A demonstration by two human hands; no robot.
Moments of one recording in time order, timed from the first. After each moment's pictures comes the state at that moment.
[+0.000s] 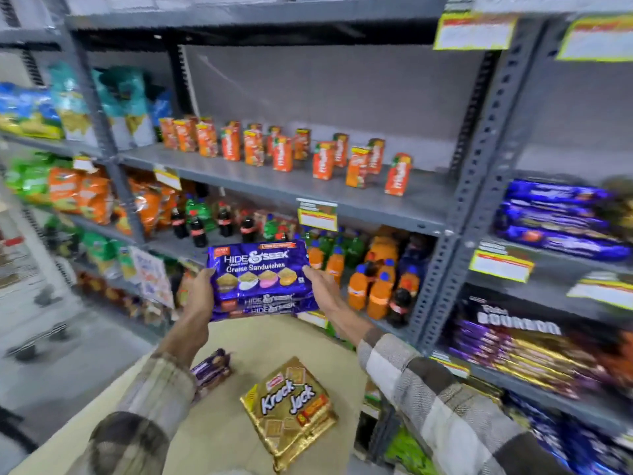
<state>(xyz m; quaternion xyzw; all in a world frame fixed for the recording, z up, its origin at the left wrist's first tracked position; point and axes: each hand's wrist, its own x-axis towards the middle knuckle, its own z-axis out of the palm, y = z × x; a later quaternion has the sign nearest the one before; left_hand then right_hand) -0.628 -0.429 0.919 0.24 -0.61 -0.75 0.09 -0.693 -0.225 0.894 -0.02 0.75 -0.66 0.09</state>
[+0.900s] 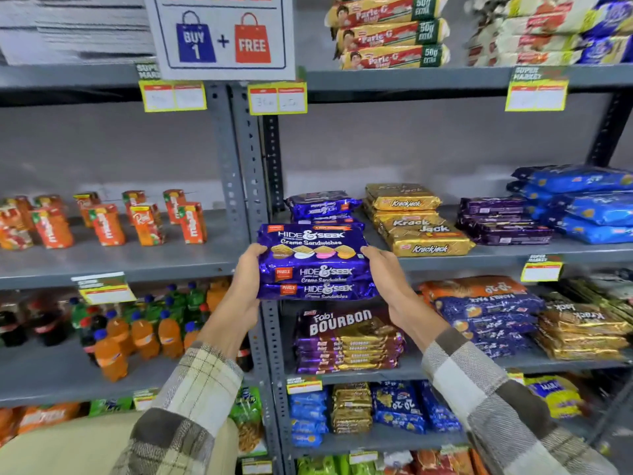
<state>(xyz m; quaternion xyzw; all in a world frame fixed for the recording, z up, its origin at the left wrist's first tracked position) -0.663 -0.020 1.035 -0.03 -0.62 -0.78 -0.11 -0.598 0.187 1.019 0.18 0.68 -0.69 -0.17</state>
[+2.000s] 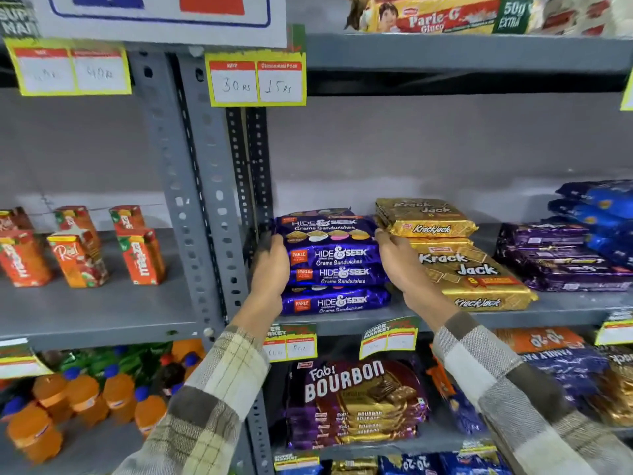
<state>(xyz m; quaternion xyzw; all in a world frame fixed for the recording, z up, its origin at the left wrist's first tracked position) -0.844 0.085 1.035 0.01 -0.68 -0.73 -0.08 -0.774 0.272 1.038 0.19 0.77 -0.56 -0.23</state>
